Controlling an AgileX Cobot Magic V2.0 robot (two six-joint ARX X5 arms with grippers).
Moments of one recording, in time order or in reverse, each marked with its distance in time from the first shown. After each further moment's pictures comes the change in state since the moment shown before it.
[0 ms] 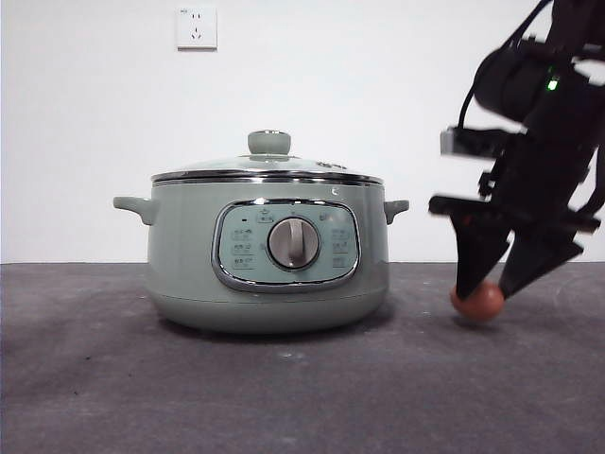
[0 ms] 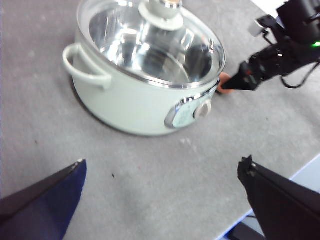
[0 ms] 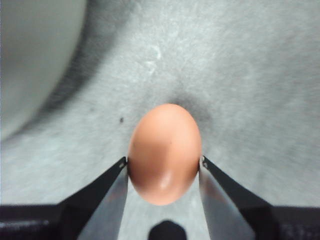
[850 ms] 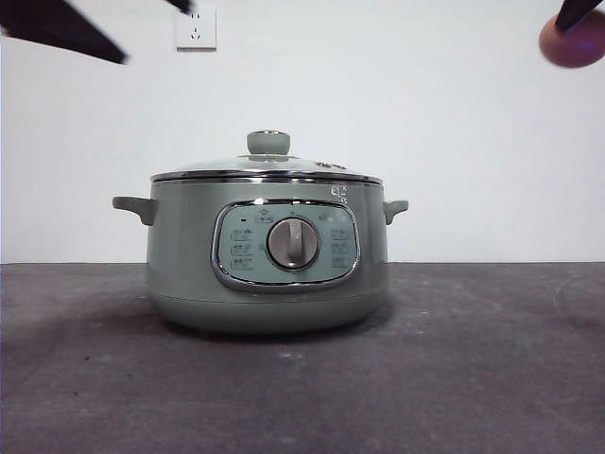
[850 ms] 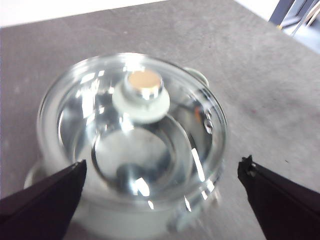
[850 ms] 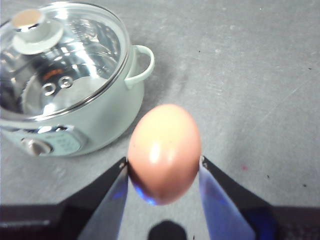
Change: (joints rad) left arm -0.416 0.581 0.310 0.372 -0.349 -0.078; right arm -0.013 -0.775 0.000 -0.361 -0.002 0.003
